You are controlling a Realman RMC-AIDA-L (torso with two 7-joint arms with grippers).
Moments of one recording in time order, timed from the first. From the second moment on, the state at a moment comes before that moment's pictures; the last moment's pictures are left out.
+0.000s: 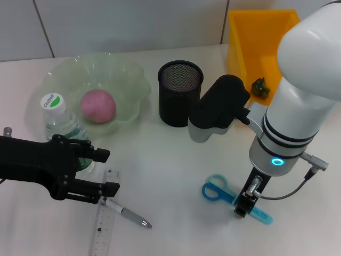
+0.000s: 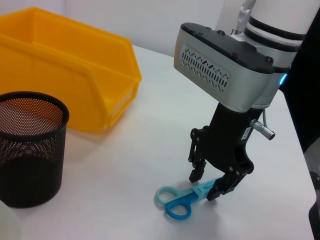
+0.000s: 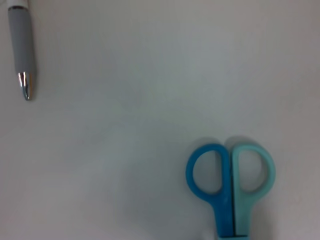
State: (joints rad) left arm -0.46 -2.05 1.00 1.20 2.05 1.82 -1.79; right arm 0.70 2.09 -1.83 -1.25 -2.64 -1.62 2.93
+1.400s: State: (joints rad) left arm -0.46 -2.05 1.00 1.20 2.05 1.82 -1.79; right arm 0.71 2.09 -1.85 -1.25 -2.64 -1.63 2.93
